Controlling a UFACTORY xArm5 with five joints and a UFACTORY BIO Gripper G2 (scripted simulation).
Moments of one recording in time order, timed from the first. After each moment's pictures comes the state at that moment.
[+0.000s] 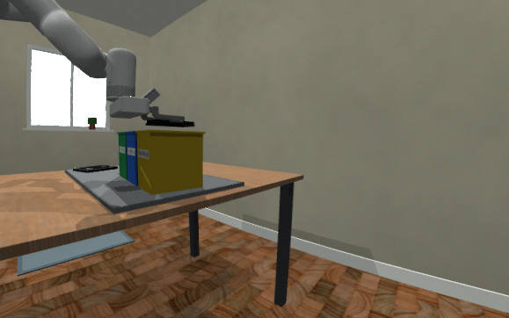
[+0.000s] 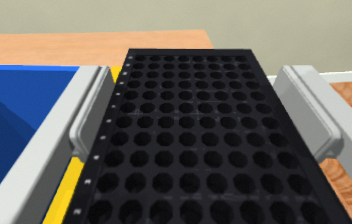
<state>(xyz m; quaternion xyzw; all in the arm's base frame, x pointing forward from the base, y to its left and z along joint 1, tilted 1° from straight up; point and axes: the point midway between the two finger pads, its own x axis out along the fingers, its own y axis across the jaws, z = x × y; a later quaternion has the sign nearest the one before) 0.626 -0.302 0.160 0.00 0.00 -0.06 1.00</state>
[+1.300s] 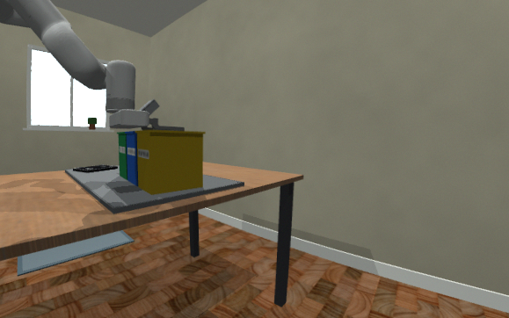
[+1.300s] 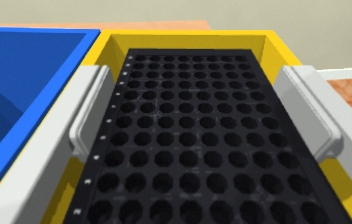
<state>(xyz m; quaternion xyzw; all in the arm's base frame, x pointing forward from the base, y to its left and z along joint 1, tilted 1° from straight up) 0.626 -0.301 0.127 0.00 0.00 -0.06 1.00</state>
